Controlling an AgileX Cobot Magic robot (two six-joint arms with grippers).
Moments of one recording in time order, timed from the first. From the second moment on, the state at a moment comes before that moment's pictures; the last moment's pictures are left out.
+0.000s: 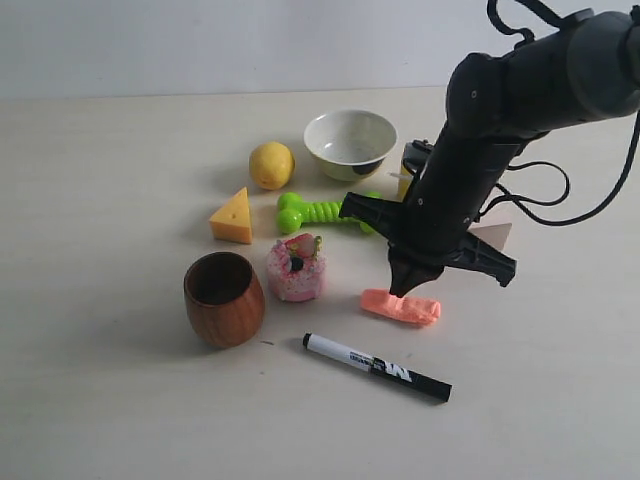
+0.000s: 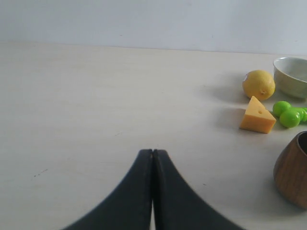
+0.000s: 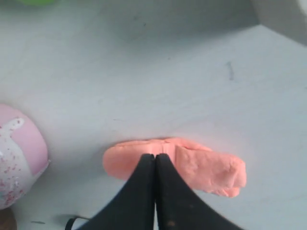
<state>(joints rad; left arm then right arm) -0.01 0.01 0.00 -0.24 0.37 0.18 0.46 1.97 -1.16 0.30 0.79 0.65</state>
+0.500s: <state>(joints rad) -0.01 0.01 0.00 -0.24 0.37 0.18 0.52 1.64 -1.16 0.12 0.67 0.54</state>
